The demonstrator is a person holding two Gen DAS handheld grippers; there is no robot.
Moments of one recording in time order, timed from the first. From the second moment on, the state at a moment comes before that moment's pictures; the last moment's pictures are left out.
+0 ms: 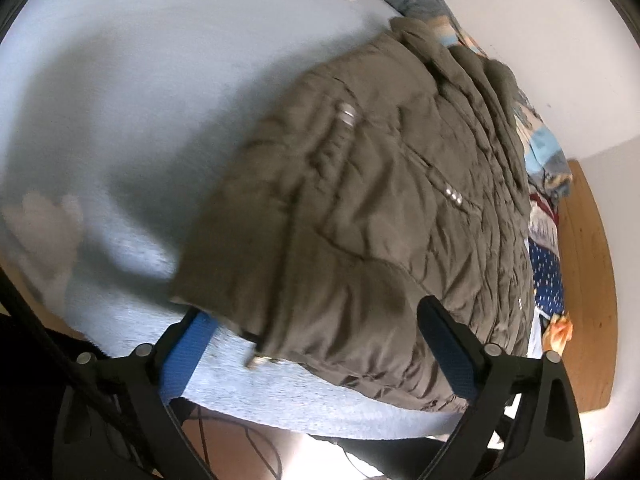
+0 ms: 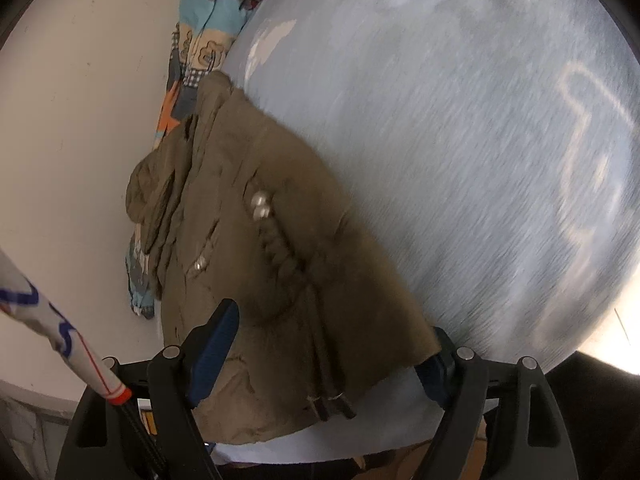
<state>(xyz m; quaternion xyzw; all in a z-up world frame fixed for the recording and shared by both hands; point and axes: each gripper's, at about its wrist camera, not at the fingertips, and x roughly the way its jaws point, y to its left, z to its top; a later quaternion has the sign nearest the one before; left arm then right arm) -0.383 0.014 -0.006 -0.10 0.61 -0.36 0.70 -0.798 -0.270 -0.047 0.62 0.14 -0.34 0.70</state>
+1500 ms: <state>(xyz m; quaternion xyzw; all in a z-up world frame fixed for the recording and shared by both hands) -0.401 -0.009 0.007 0.00 0.51 -0.35 0.79 -0.756 -0.261 -0.035 0.52 0.19 -0.35 0.76</state>
